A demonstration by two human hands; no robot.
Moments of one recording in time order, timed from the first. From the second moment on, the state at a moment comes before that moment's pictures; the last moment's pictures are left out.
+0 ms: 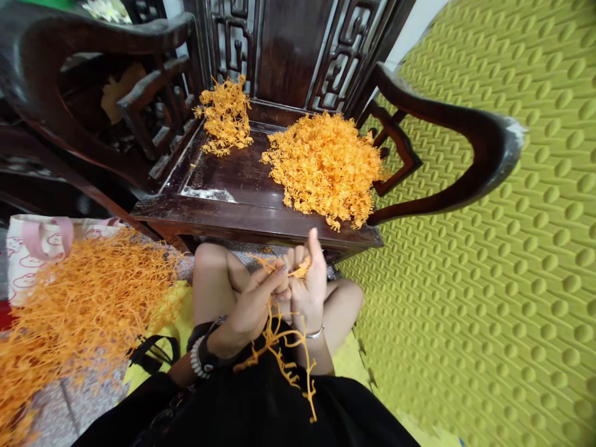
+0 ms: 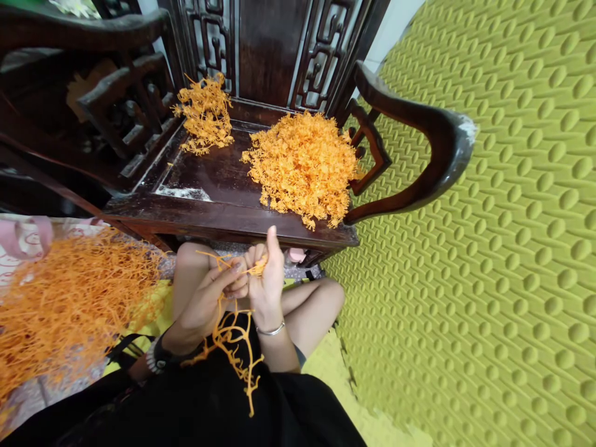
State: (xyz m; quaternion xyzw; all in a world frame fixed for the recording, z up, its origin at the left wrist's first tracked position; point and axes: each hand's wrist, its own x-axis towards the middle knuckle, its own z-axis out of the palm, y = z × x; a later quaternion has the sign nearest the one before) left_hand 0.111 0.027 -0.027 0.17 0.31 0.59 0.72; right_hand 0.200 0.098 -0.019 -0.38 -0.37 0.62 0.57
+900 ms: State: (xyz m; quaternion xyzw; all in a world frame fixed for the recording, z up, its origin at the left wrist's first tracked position) left_hand 0.088 0.050 -0.039 0.64 0.40 0.37 0.54; right_hand 0.214 0.088 -0.027 -0.46 -0.55 0.53 0.45
